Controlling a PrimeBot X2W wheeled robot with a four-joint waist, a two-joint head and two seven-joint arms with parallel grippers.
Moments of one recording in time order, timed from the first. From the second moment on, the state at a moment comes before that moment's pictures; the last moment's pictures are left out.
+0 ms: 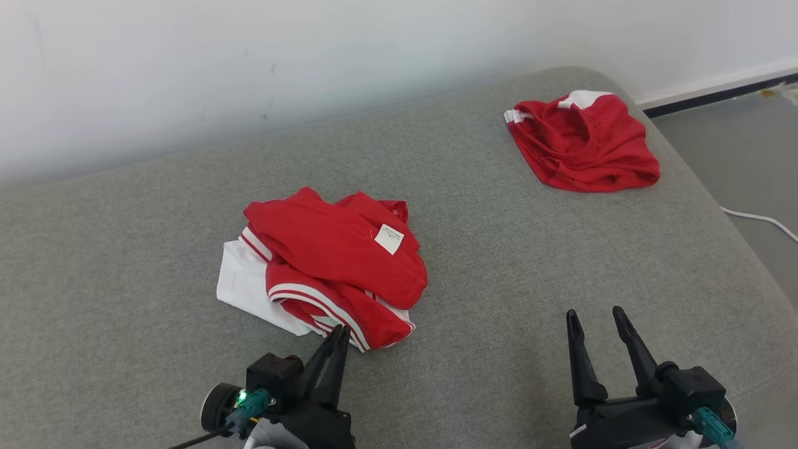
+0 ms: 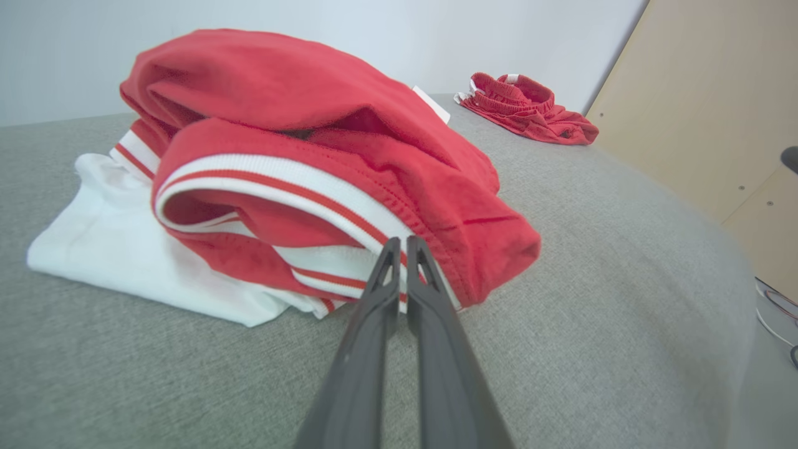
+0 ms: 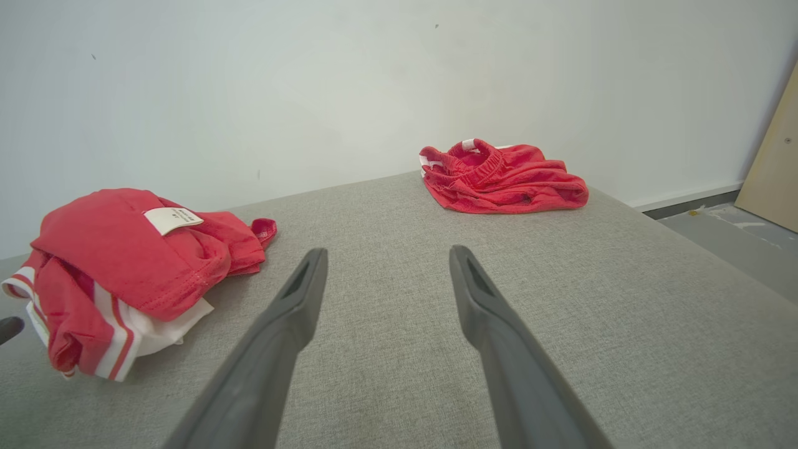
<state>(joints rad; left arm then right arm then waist) -0.32 0.07 -0.42 0.58 -0.36 -0.13 -0.26 -0.07 -0.07 0.00 0.23 0.16 0.13 -0.26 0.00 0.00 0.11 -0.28</state>
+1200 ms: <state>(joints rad) -0.37 0.12 -0.44 0.57 -0.33 -0.12 -0.26 -0.04 -0.07 -0.02 0.23 0.18 0.13 -0.26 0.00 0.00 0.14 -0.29</state>
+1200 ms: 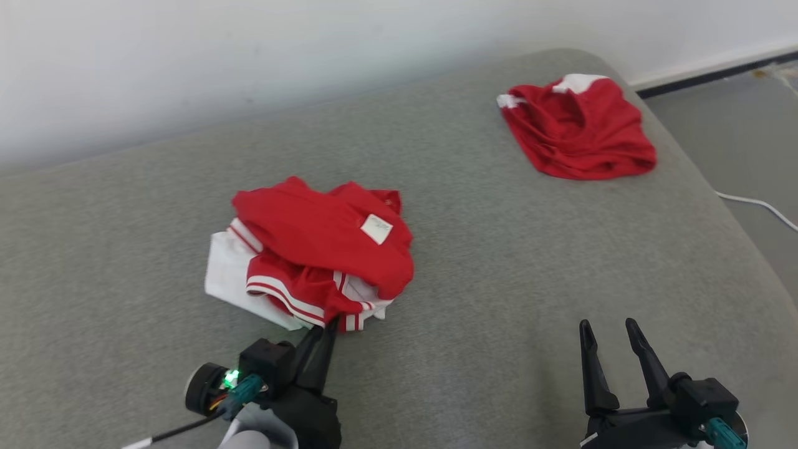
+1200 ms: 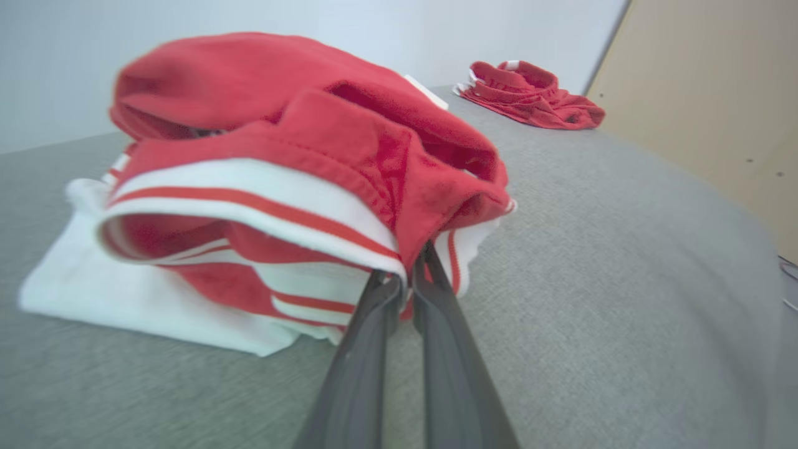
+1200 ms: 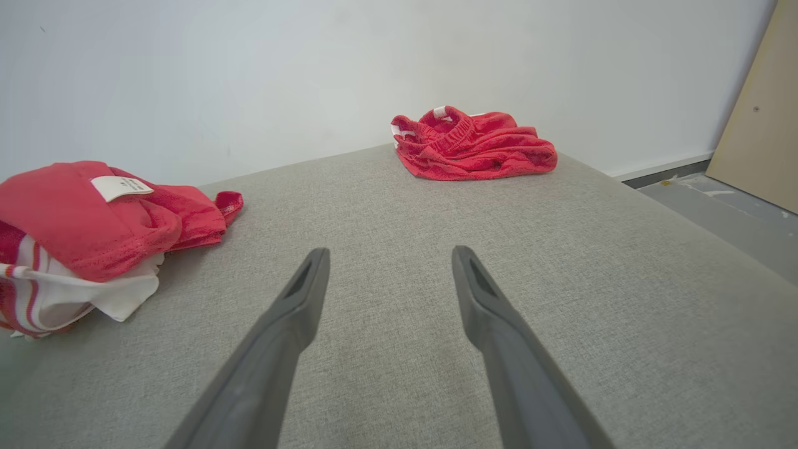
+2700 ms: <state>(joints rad) 0.06 0.33 -0.13 0.05 -0.40 0.19 -0.26 0.00 -0.06 -0.01 0.25 0.18 0.13 -0.26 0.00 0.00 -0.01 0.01</state>
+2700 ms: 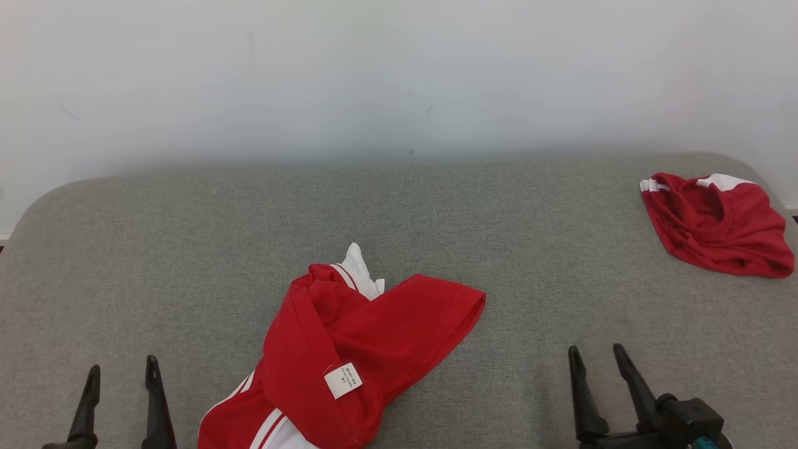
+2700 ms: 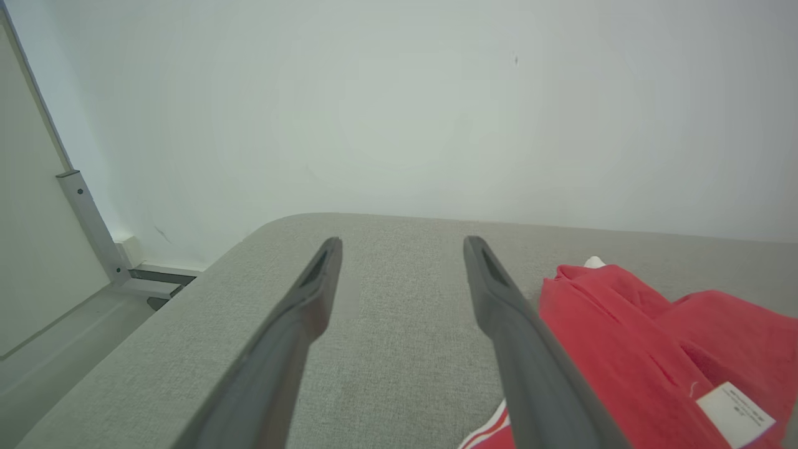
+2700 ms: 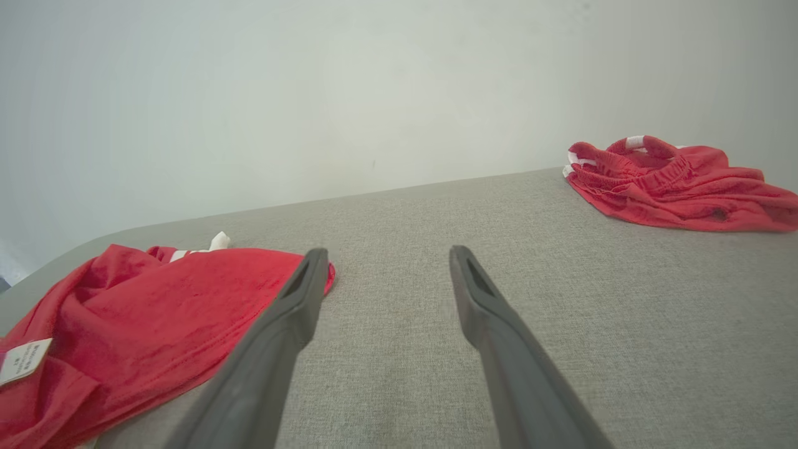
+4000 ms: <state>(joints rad) 0.00 0.20 -0.10 0.18 -0.26 0.05 -0.26 -0.27 -0.05 0.68 0.66 0.68 0.13 -0.20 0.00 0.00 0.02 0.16</state>
